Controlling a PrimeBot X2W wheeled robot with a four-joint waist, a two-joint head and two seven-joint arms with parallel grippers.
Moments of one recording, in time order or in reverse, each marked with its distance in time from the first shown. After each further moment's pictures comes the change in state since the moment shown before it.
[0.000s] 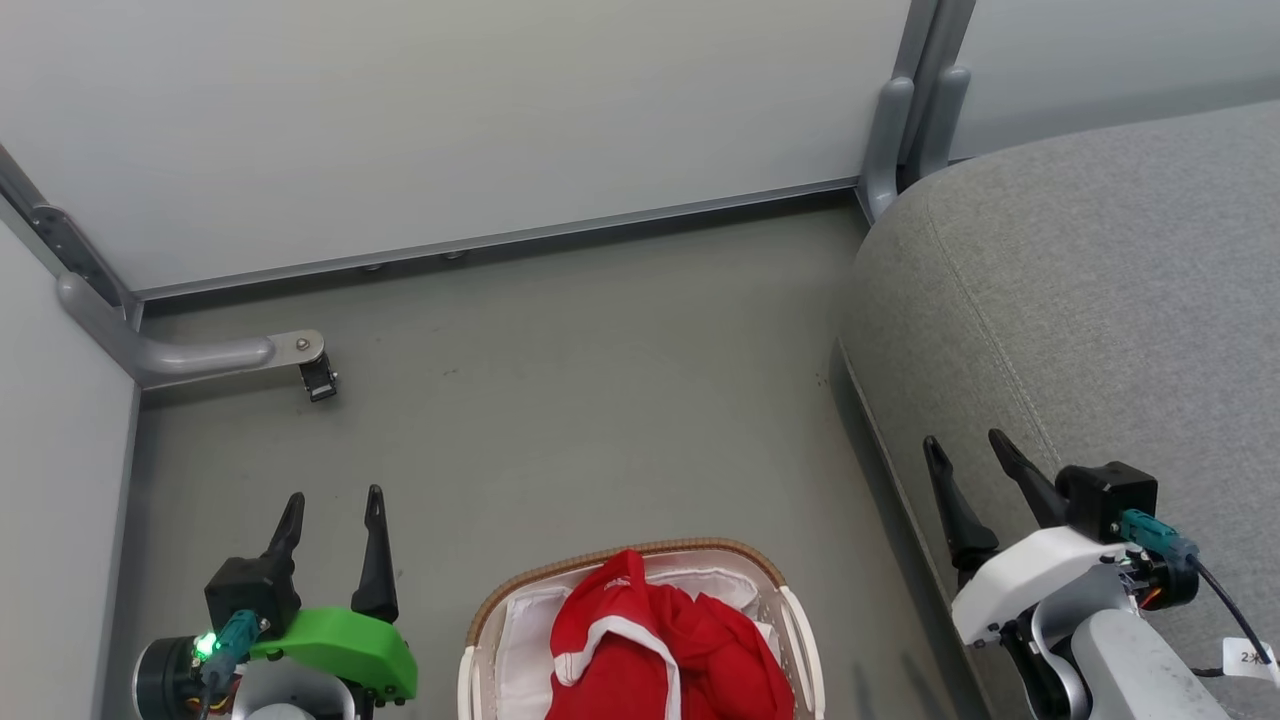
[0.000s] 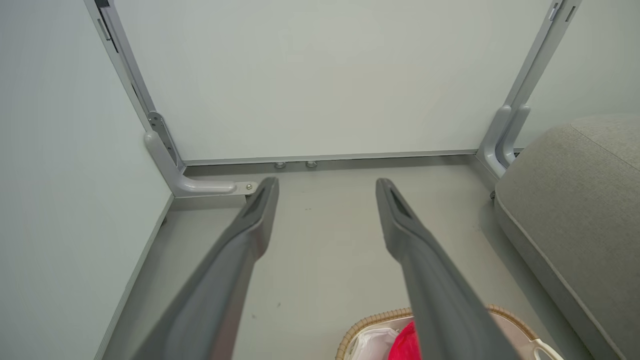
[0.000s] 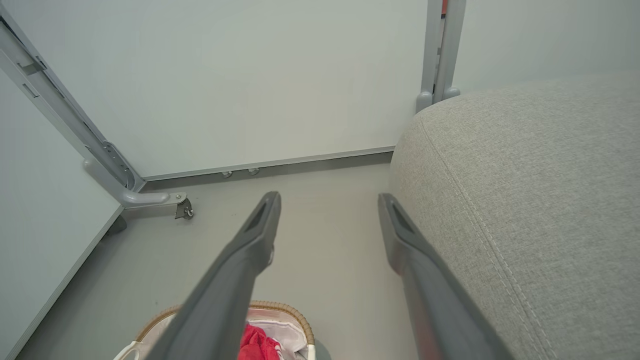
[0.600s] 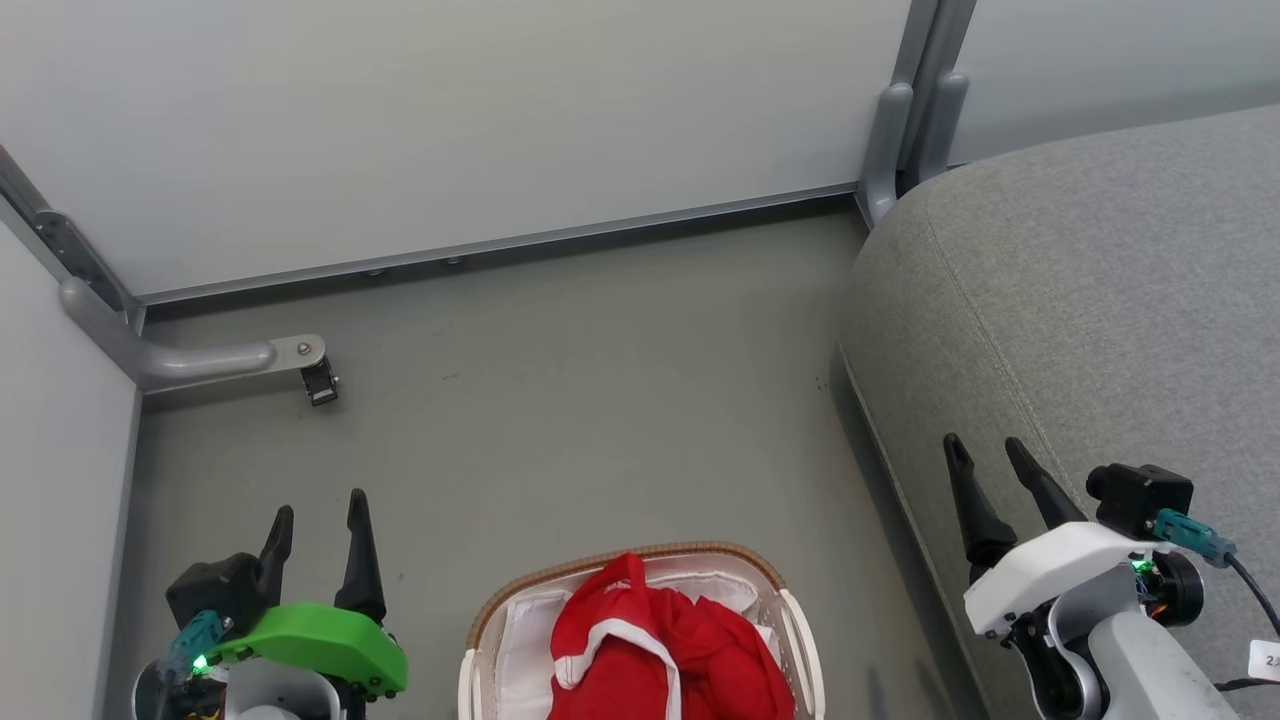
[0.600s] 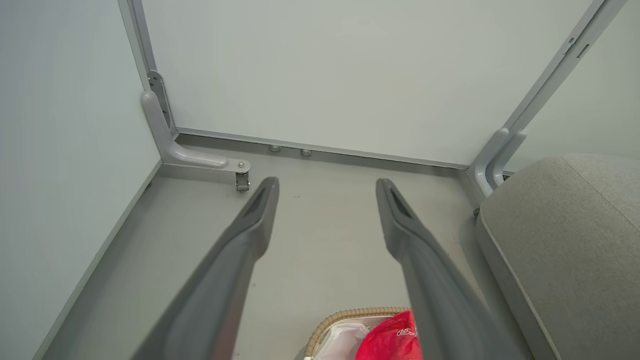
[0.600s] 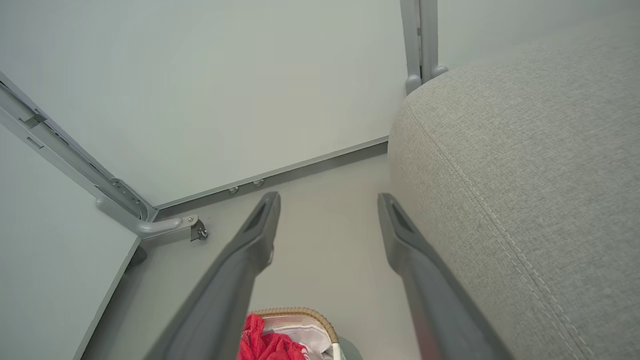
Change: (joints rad) left arm 0.000 0.003 0.010 0.003 -0.173 -0.001 0.038; right arm 0.015 0.006 -0.029 -0.016 0.153 0.000 0.038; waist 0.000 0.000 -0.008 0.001
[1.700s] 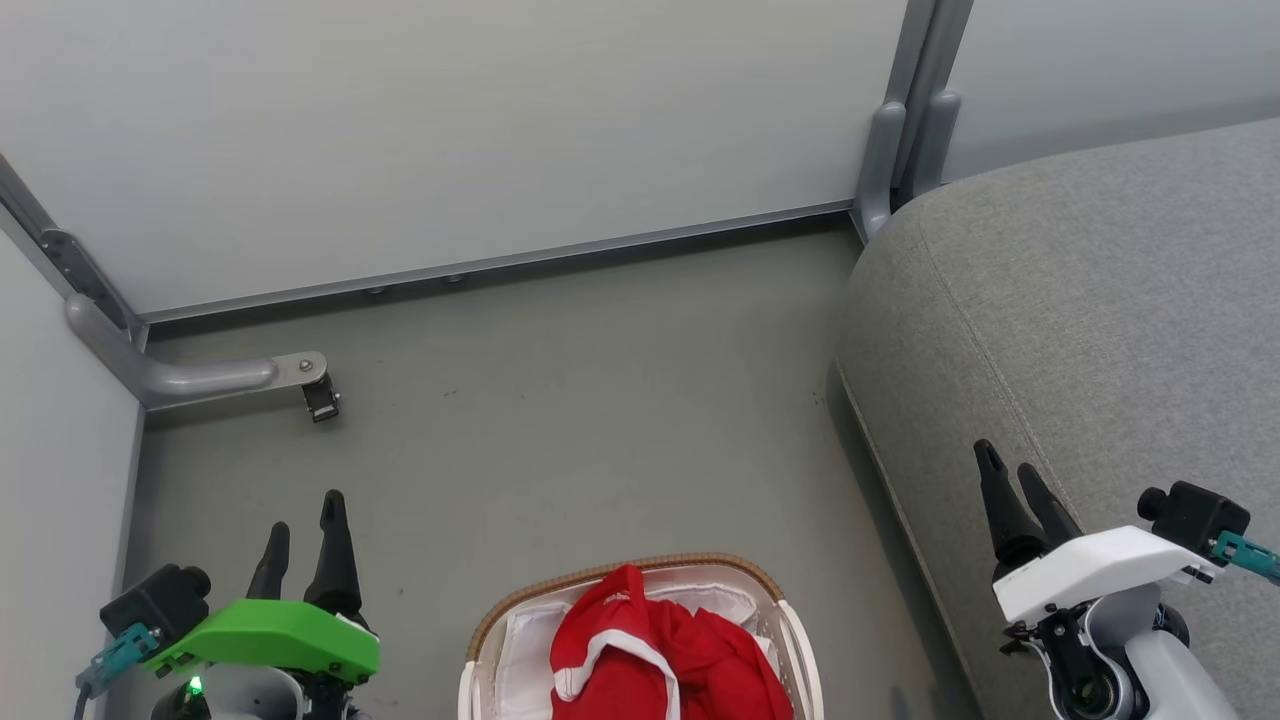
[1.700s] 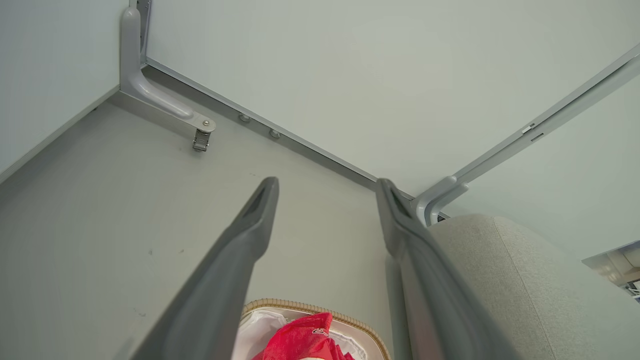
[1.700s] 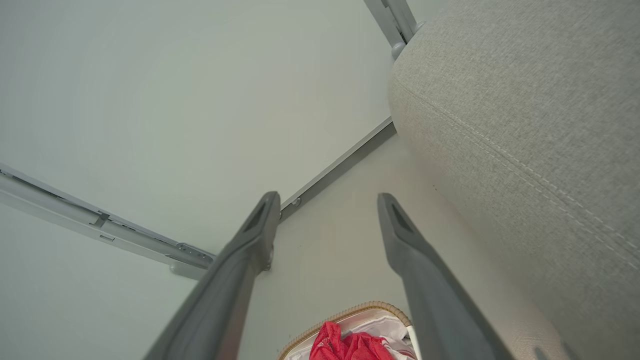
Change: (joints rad) left arm 0.012 -0.008 0.048 -0.038 -0.347 -0.033 0.089; right arm 0.046 0.023 -0.063 -0.057 0.350 0.000 0.087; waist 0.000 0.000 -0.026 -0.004
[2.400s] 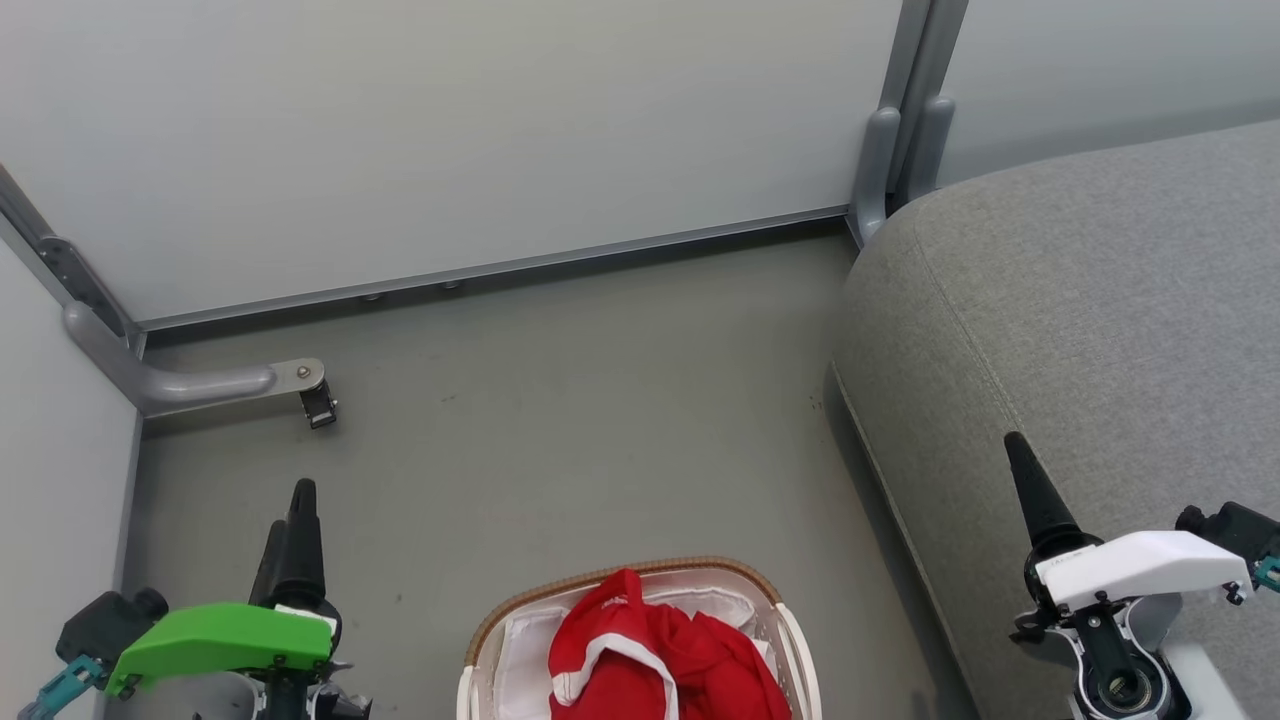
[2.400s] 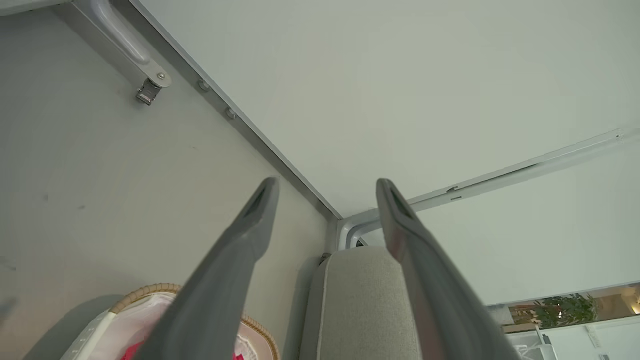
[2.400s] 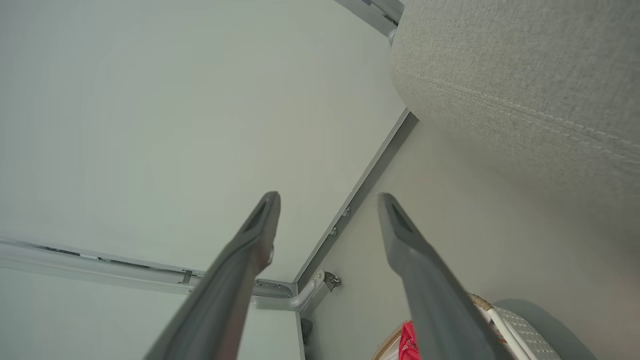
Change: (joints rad) left arm 0.010 -0.036 0.090 -0.040 -0.349 -0.067 0.074; right arm 0.029 0.023 -0.068 -0.064 0.327 0.000 0.072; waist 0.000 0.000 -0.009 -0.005
